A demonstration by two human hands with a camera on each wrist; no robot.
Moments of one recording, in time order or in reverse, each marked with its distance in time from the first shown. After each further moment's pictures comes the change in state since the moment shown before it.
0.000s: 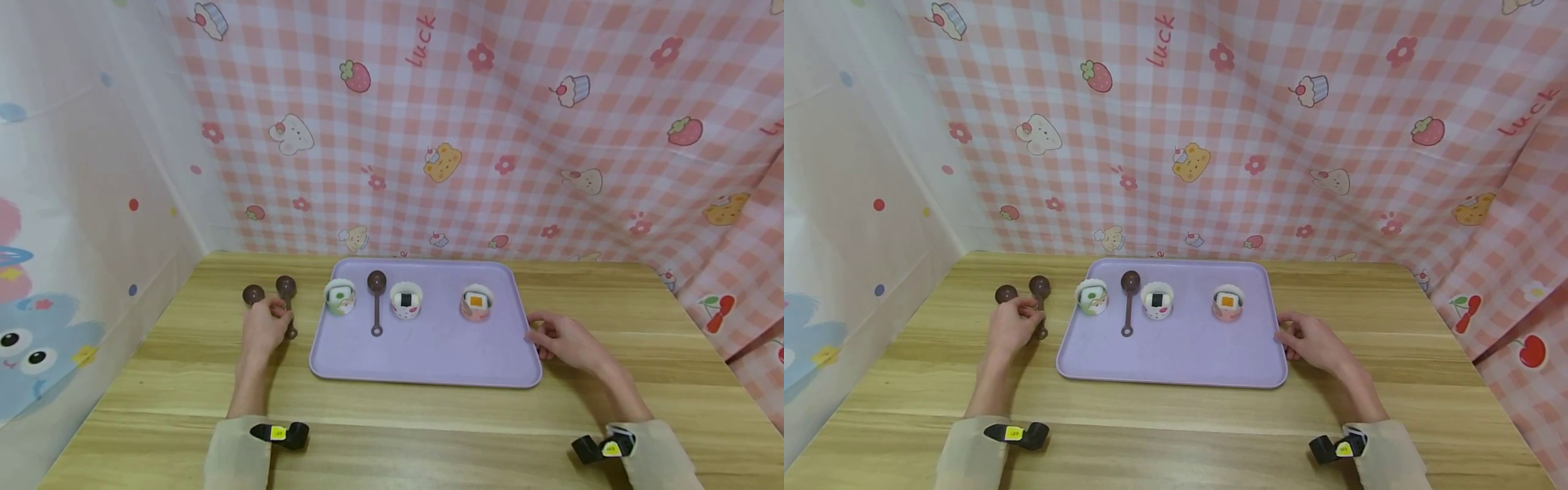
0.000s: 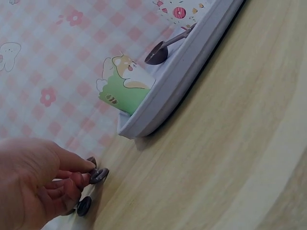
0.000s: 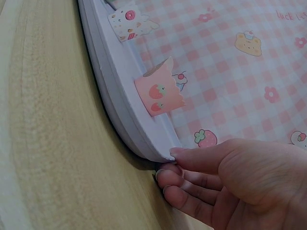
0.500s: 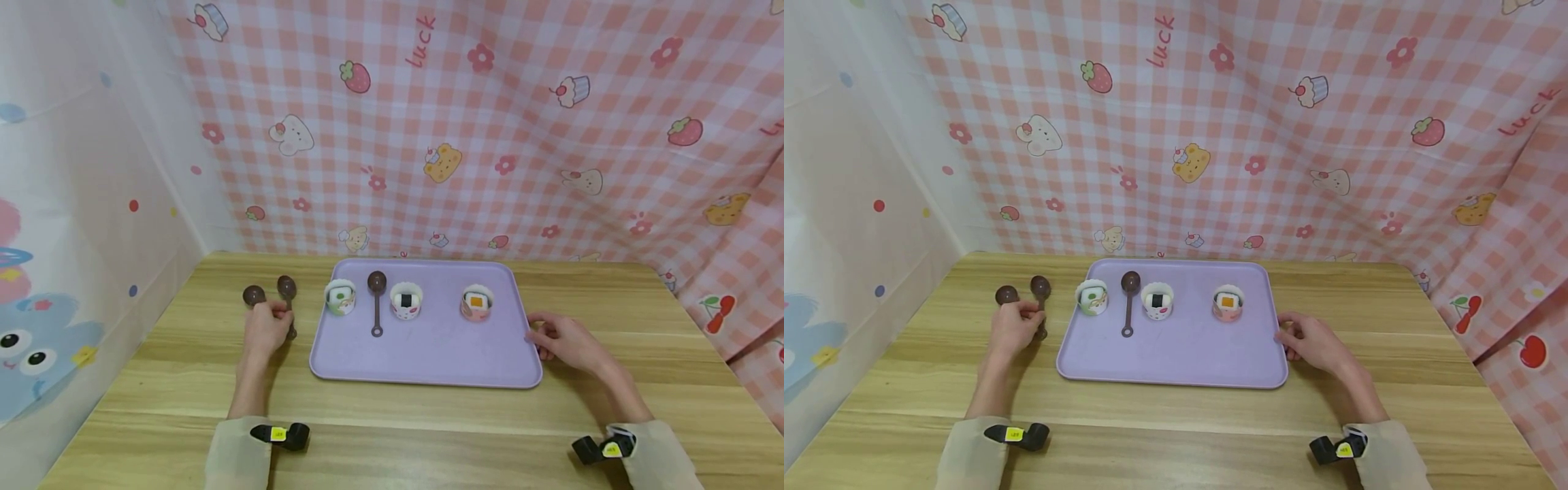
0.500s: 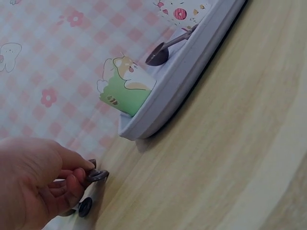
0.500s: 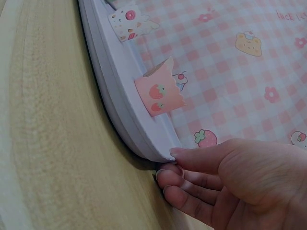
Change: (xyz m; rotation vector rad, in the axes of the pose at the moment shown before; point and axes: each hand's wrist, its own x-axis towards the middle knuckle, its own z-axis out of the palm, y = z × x) left_hand 0.002 -0.004 0.003 0.023 0.026 0.043; right_hand 0.001 -0.001 0.000 -0.008 -0.002 0.021
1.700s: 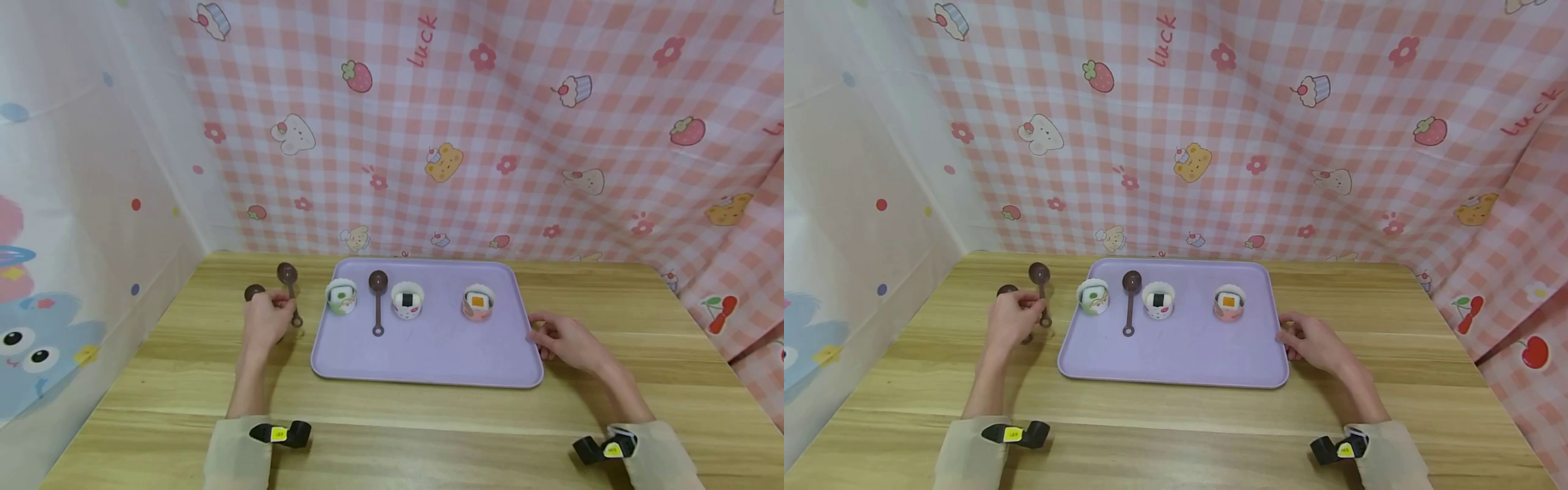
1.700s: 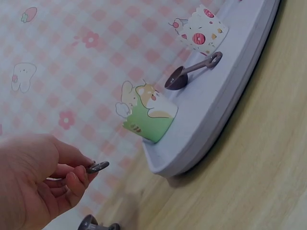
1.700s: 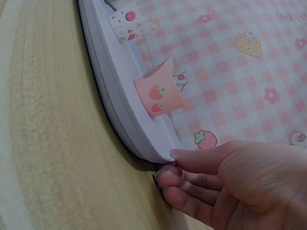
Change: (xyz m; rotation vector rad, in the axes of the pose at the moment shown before) left_hand -0.003 0.027 -0.014 -0.040 0.020 0.004; right_hand -0.001 0.000 0.000 -0.013 -0.003 -0.012
